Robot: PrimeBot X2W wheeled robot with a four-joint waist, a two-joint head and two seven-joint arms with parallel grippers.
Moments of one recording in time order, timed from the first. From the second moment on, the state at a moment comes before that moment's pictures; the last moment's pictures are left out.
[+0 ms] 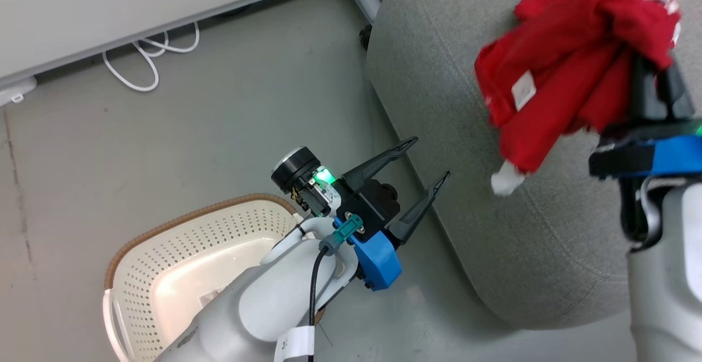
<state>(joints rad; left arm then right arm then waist) -0.70 0.08 -0.91 0.57 -0.28 -0.13 -0.26 -0.53 -0.08 -0.16 0.25 0.05 0.13 -0.26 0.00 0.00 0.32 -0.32</state>
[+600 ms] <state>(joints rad) -0.85 0.15 -0.89 0.53 -0.22 -0.12 -0.26 -0.99 -0.35 -0.55 0.15 0.10 0.13 -0.26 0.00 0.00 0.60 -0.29</state>
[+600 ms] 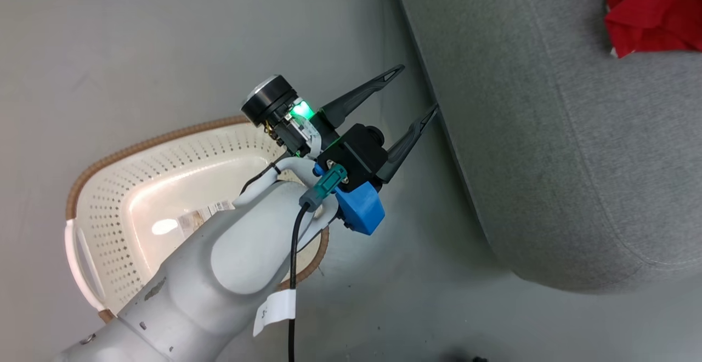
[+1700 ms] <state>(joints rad) -0.90 0.16 -0.92 0.52 -0.22 -0.12 -0.26 -0.86 -0.30 -0.57 0.57 0.05 0.13 -0.26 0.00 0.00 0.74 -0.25</state>
